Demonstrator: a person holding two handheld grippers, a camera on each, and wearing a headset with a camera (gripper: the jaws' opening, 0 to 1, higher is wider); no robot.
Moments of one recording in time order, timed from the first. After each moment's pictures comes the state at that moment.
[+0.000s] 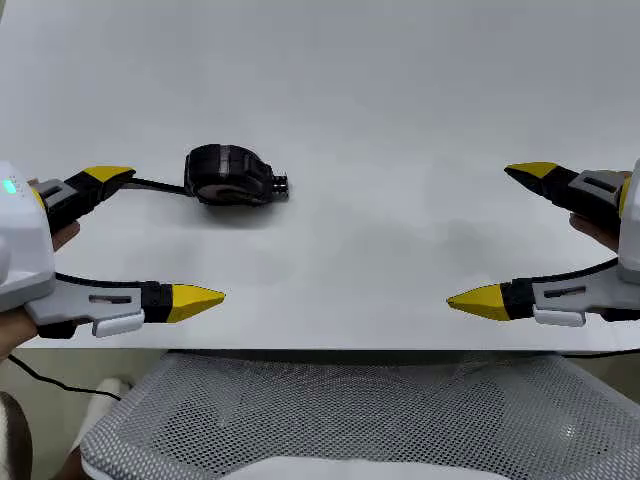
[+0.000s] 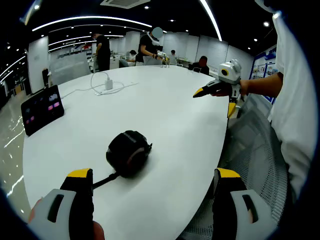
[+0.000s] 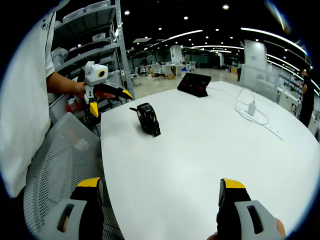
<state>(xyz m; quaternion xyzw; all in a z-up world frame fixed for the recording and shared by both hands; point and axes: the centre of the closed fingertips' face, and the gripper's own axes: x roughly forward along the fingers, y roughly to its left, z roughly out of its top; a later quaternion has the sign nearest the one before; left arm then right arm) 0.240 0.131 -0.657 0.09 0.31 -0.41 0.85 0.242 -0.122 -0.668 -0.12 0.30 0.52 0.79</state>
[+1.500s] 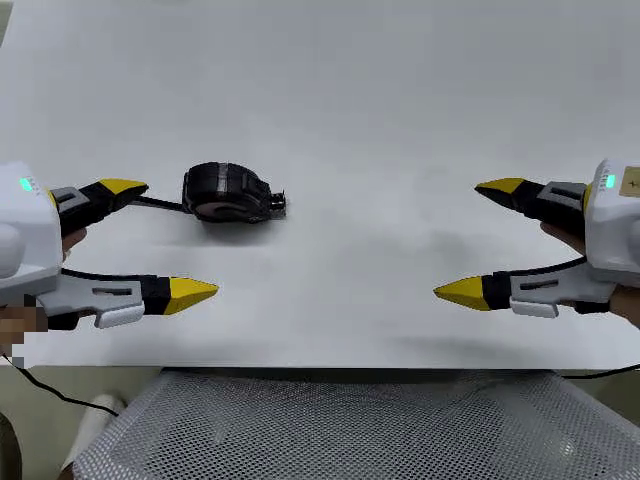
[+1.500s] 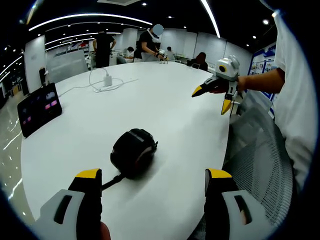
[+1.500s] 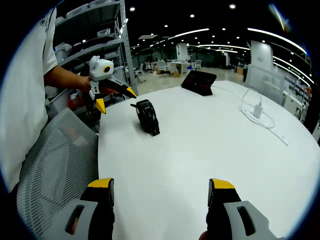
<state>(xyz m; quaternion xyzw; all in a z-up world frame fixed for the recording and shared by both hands) 0.258 0.134 -0.673 0.10 0.32 -0.42 0.84 0.259 -0.109 -0.681 -0.14 0.30 0.54 0.78</state>
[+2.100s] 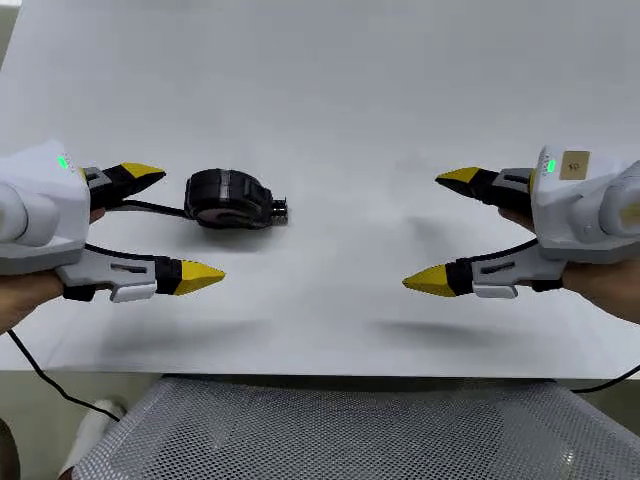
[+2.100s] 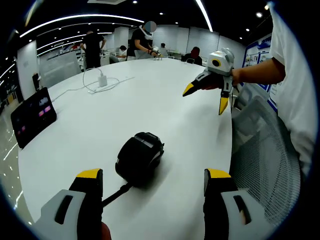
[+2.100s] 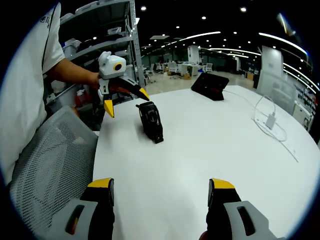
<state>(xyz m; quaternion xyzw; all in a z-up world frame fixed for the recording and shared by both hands) 0.279 0.128 -0.682 0.13 0.32 -0.44 0.83 0.277 -0.074 -0.690 -0.15 0.28 0.57 0.75</state>
